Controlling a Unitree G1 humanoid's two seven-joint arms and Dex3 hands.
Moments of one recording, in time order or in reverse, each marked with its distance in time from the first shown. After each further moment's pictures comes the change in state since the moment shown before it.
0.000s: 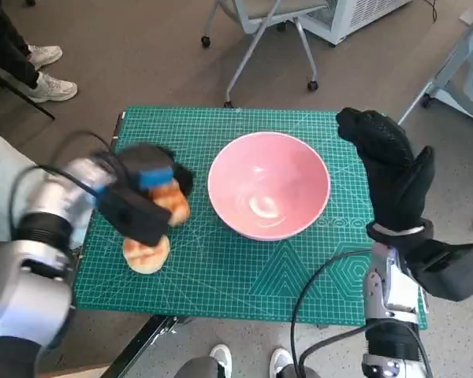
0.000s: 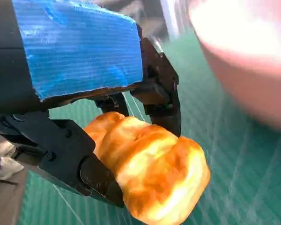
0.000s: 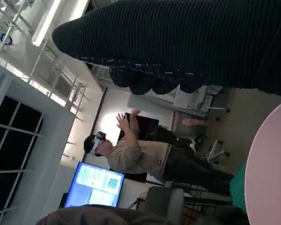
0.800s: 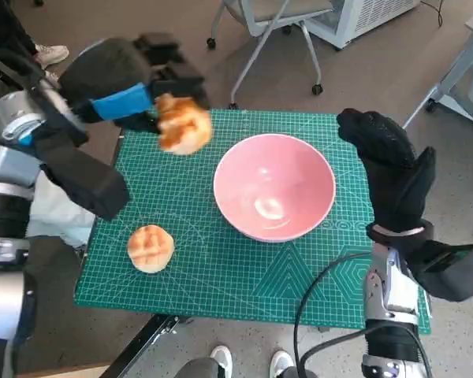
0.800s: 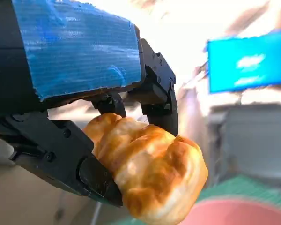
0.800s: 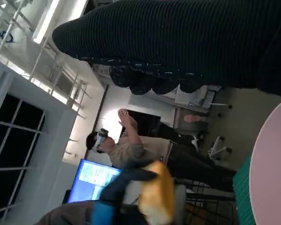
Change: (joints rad) left arm -0.050 0.010 0.237 -0.442 -0.230 -0.082 -0.068; right arm -0.003 -0.002 0.000 0.002 0.017 0.003 0.001
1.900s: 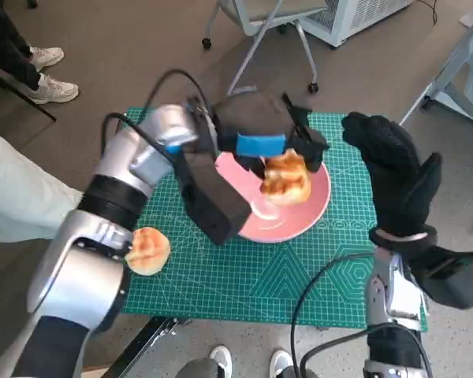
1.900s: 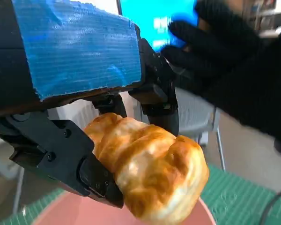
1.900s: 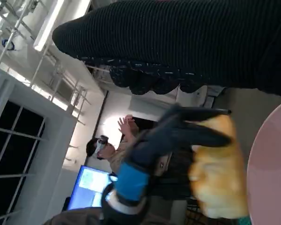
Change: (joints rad) left arm -0.131 -0.383 -0.190 0.324 0.155 0.003 -0.019; right arm 0.042 -0.001 -0.001 -0.059 0.000 0.012 -0.024
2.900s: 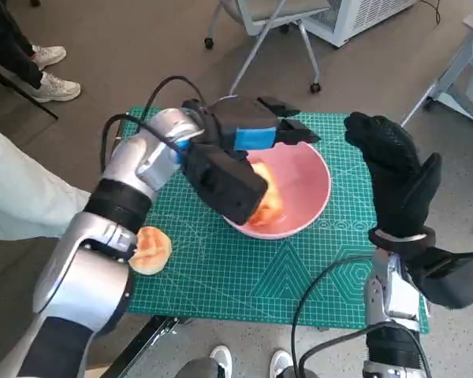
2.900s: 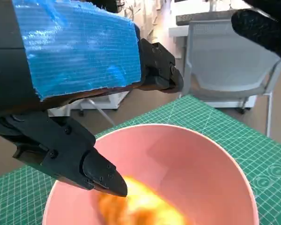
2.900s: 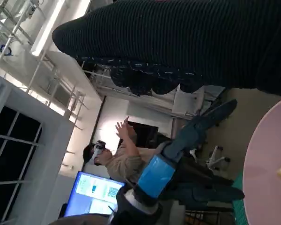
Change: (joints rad) left arm 0.039 0.039 0.018 -0.030 -0.059 0.212 -0.165; right arm -0.016 0.004 0.004 0.039 -0.017 -0.018 -0.025
